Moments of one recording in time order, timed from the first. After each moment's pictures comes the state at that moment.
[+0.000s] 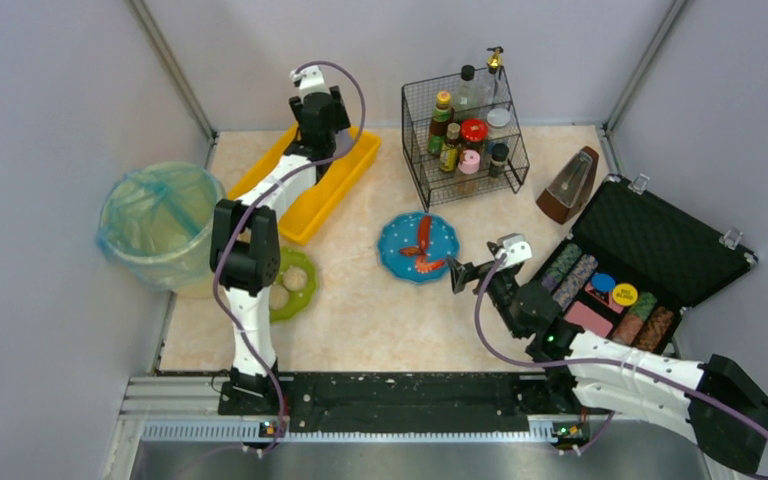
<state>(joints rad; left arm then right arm) -0.28 2.04 1.68 0.18 -0.41 -0.26 0.89 0.82 0.20 0.64 0.49 0.08</state>
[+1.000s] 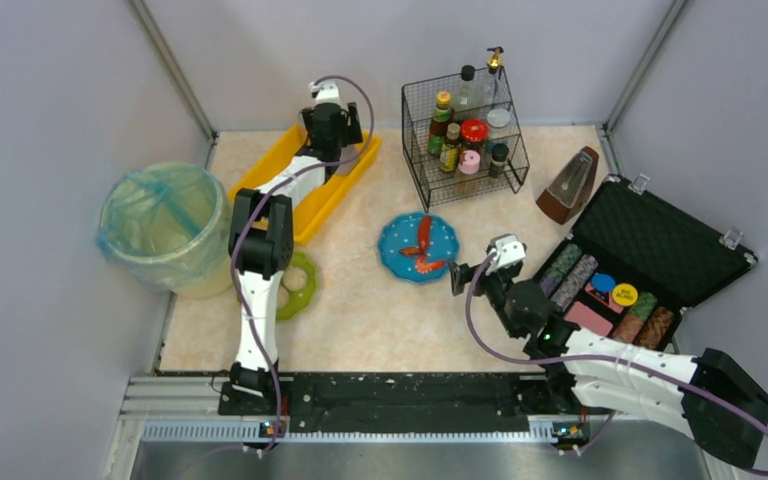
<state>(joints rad) -0.25 2.30 1.84 0.17 -0.27 -0.21 0.89 0.86 0.20 0.62 0.52 0.05</state>
